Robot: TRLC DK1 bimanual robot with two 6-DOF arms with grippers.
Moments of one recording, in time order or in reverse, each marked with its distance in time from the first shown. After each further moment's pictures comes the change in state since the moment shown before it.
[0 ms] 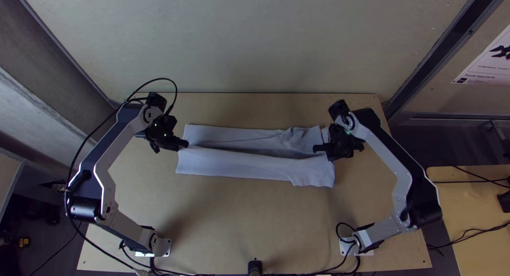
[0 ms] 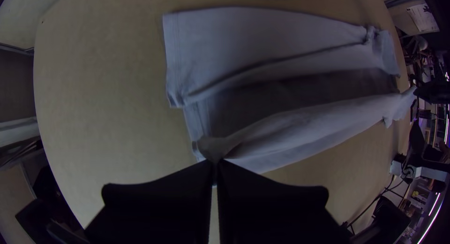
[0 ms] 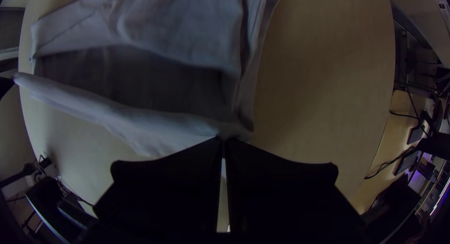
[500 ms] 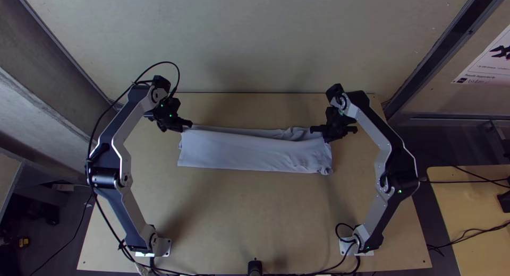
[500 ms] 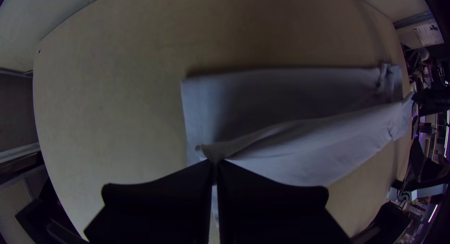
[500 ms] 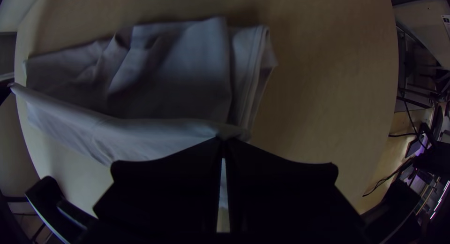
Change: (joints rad) left arm 0.029 0.303 0.358 -0.002 0.001 0.000; right arm -0.067 0.293 0.299 0.025 0.014 -0.027
